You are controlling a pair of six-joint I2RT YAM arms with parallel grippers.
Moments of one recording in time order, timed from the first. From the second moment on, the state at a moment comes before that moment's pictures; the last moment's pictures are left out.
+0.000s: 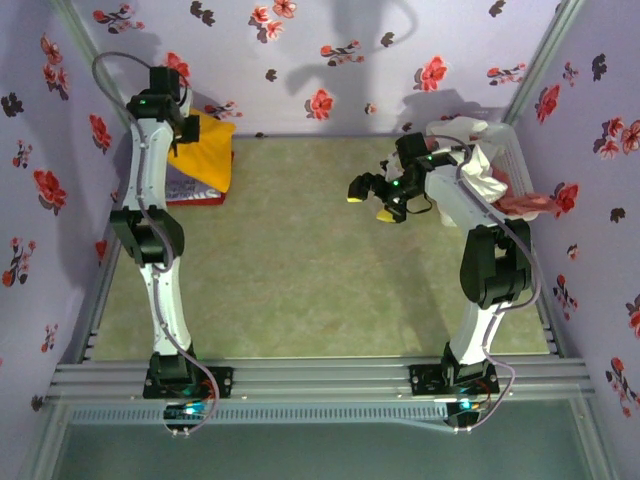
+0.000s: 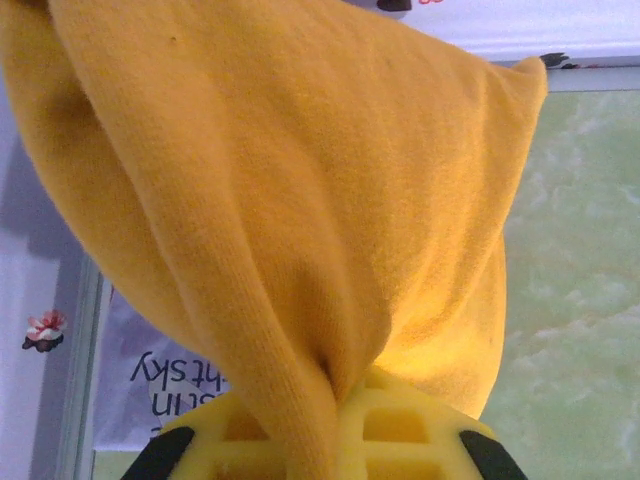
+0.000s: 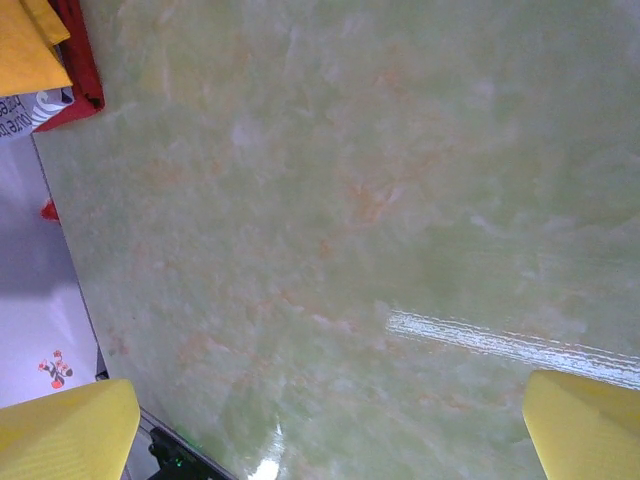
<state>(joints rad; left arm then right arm) 0.00 2.32 2.61 -1.22 -0.13 0.05 0.27 1.84 1.55 -0.89 -0.61 0.51</state>
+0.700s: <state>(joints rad) 0.16 2.42 2.53 -1.14 -0.12 0.14 0.30 1.93 1.66 -0.96 -0.61 0.51</state>
